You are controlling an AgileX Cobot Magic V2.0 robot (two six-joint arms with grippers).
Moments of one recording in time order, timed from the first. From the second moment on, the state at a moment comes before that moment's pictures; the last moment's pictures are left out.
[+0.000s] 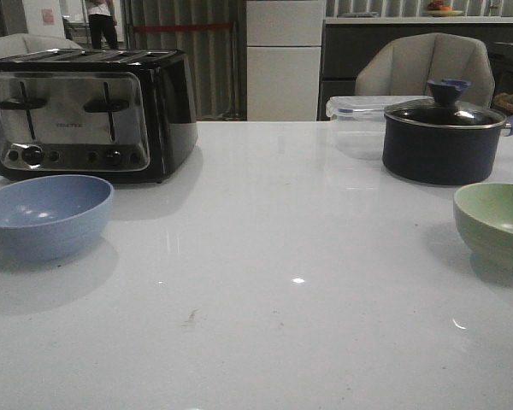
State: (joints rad) left arm 0.02 0.21 -0.62 -0.05 0.33 0.09; right arm -0.01 0.19 -0.51 0.02 0.38 0.02
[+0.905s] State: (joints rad) left arm 0.02 0.49 -0.71 -0.05 0.80 0.09; right arm -0.01 0.61 -0.64 0.02 0.80 0.02
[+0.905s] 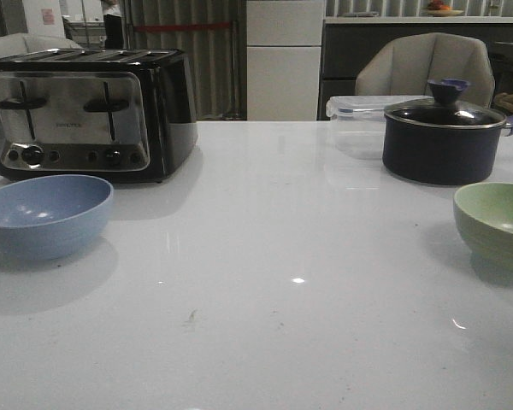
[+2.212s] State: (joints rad) left arm -0.30 0.49 -0.71 -0.12 0.77 0.16; right arm -0.34 1.40 -1.07 0.26 0.90 -0.17
